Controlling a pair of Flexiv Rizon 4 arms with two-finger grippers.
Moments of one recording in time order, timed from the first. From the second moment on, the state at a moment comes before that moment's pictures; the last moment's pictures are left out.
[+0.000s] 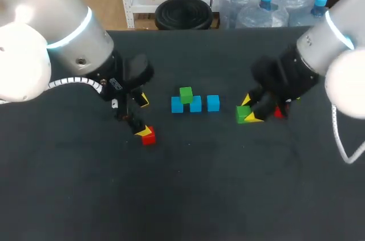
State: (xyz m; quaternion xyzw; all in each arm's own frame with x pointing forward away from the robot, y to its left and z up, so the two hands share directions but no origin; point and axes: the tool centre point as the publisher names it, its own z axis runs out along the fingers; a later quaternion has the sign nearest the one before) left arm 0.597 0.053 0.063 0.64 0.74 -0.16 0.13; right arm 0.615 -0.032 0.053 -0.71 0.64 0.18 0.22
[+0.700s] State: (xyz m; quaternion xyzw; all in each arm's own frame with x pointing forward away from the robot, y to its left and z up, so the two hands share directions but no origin) left arm 0.597 0.053 0.063 0.64 0.74 -0.16 0.13; right arm 0.656 0.006 0.046 -0.72 0.63 0.23 0.15
